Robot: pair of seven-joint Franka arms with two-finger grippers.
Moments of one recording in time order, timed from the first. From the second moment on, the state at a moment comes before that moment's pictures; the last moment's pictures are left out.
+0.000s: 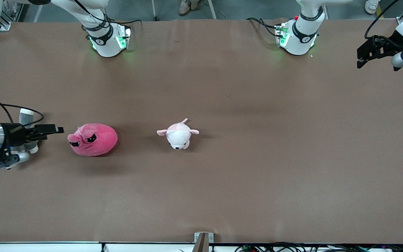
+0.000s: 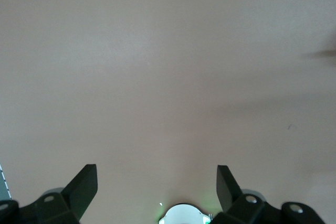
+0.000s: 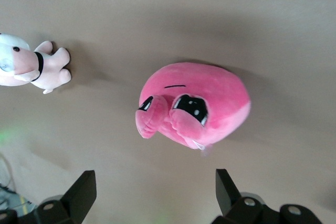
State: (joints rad) left arm -0.03 -0.08 -0.11 -1.50 0.05 1.38 0.03; right arm -0.09 0.51 -0.09 -1.26 0.31 1.41 -0.40
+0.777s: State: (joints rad) left arm -0.03 -0.10 -0.11 -1.50 0.05 1.39 0.03; right arm -0.09 0.32 -0.13 -1.17 0.19 1.41 -0.26
